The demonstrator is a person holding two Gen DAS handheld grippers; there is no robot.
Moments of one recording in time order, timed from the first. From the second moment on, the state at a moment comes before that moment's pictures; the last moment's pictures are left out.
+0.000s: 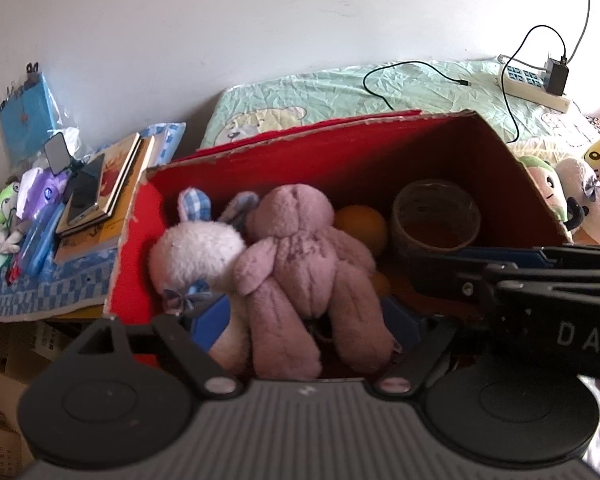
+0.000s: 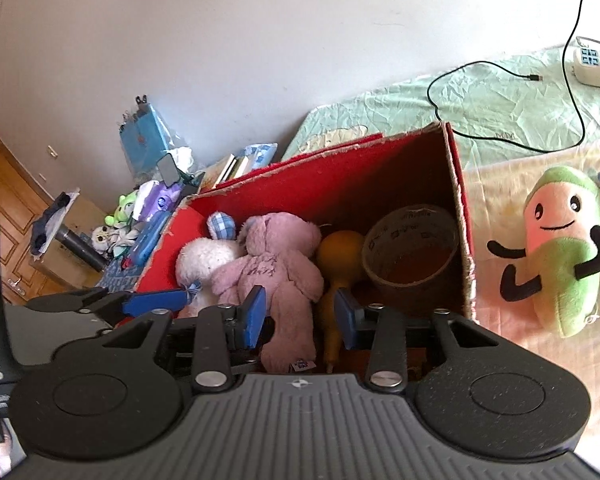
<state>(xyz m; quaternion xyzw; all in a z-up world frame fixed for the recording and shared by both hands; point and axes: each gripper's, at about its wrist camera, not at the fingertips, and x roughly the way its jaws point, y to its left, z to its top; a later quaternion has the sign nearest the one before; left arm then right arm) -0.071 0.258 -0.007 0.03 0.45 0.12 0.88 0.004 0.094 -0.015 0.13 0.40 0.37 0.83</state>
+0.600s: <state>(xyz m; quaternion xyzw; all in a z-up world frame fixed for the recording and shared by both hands) -0.073 0.223 0.002 0.03 0.44 0.15 0.88 0.000 0.057 -0.006 0.15 0.39 0.40 0.81</state>
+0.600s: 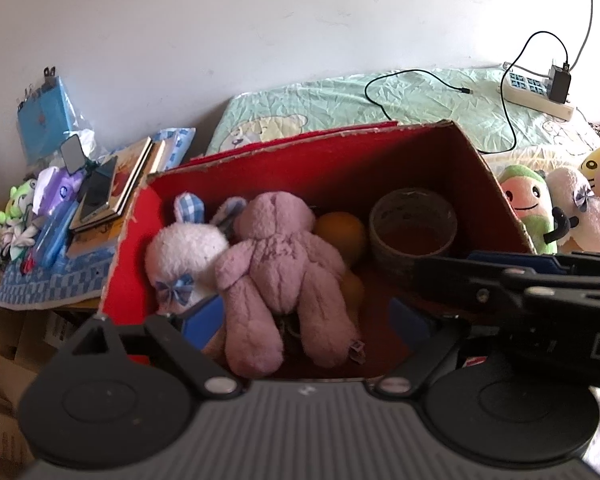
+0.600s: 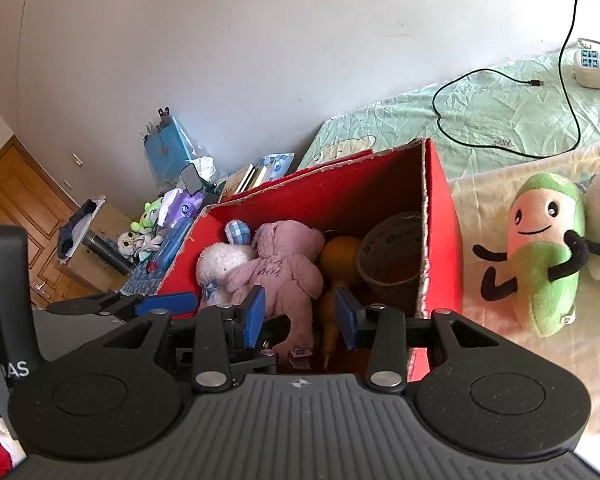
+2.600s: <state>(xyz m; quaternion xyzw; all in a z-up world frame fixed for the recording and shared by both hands) -0.009 0.012 -0.011 0.03 0.47 -0.02 0.88 0.014 -0.210 -0.048 0.28 0.38 0.19 0.86</state>
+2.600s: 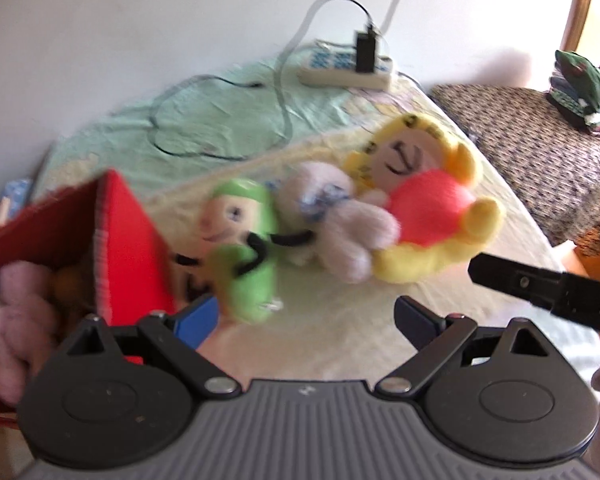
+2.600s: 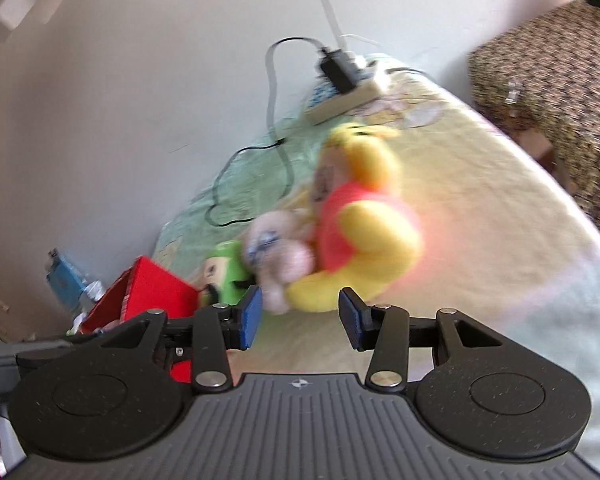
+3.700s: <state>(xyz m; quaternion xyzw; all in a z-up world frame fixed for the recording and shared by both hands) 0.029 -0.014 -0.067 -0.06 0.51 -0.10 0.85 0.143 -0.232 -0.106 0.34 0.44 0.21 0.81</state>
